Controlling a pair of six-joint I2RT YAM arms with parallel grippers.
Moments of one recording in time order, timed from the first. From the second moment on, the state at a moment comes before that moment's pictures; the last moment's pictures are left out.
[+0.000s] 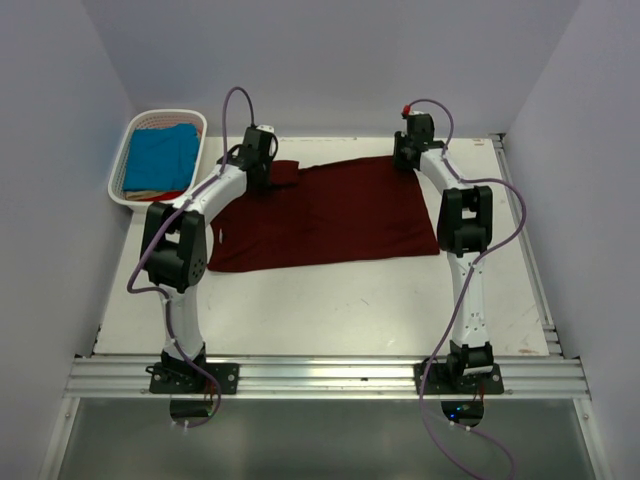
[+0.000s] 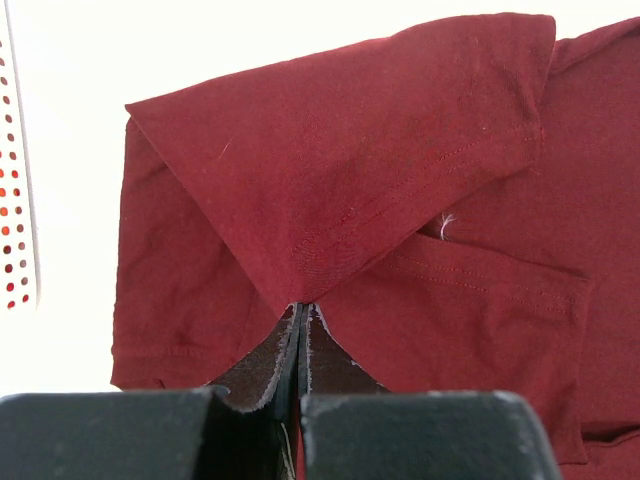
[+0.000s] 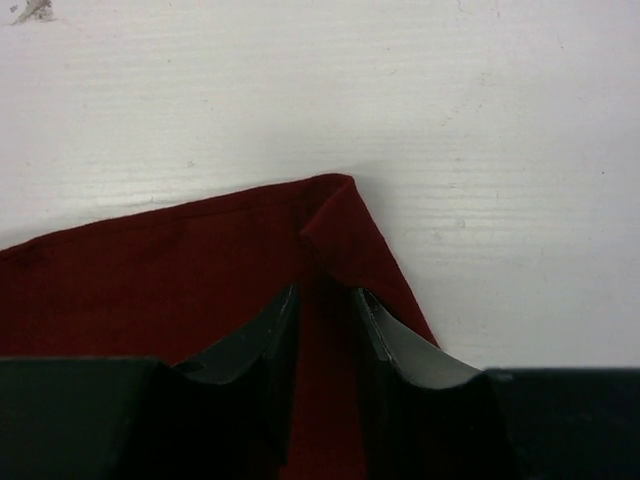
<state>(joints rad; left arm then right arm) -0.31 2.02 1.62 -0.44 -0.30 -0.11 0.12 2.52 2.18 -0.40 0.03 0.15</state>
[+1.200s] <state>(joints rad) -0.31 2.04 1.62 -0.44 -0.29 -0.11 0.12 2.57 2.30 -0.41 0.08 0.11</state>
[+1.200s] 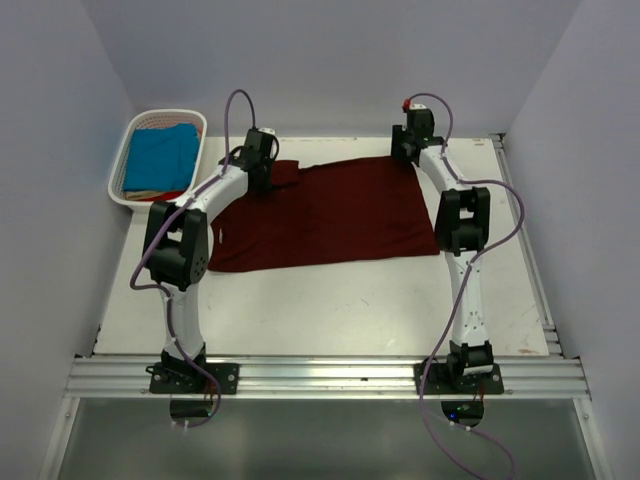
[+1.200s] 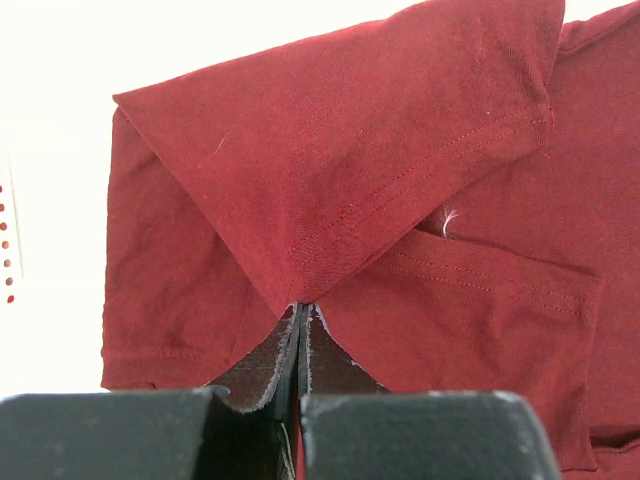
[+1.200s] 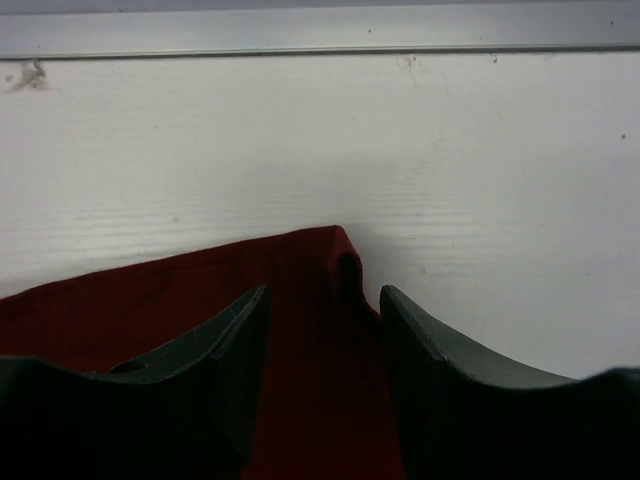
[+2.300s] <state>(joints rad) -0.31 2.05 1.62 -0.44 -0.29 -0.11 0.11 2.59 2.30 -0.41 0.20 0.12</state>
